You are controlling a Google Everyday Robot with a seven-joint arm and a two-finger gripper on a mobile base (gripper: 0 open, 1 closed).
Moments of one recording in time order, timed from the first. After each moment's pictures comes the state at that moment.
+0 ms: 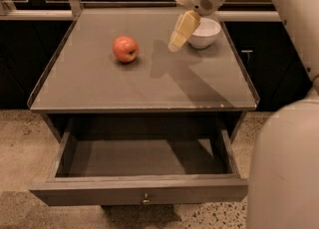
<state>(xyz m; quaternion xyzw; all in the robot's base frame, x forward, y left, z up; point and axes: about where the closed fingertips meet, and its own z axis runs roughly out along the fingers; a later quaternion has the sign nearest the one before) 0.698 -0.070 0.955 -0.63 0.69 0.11 0.33</state>
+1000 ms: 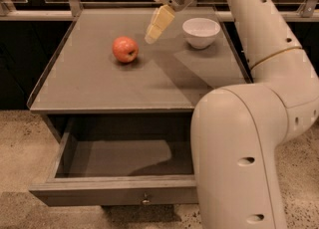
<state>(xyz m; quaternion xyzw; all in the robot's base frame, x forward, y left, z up) 0.748 0.001 0.948 -0.65 0.66 0.15 0.34</state>
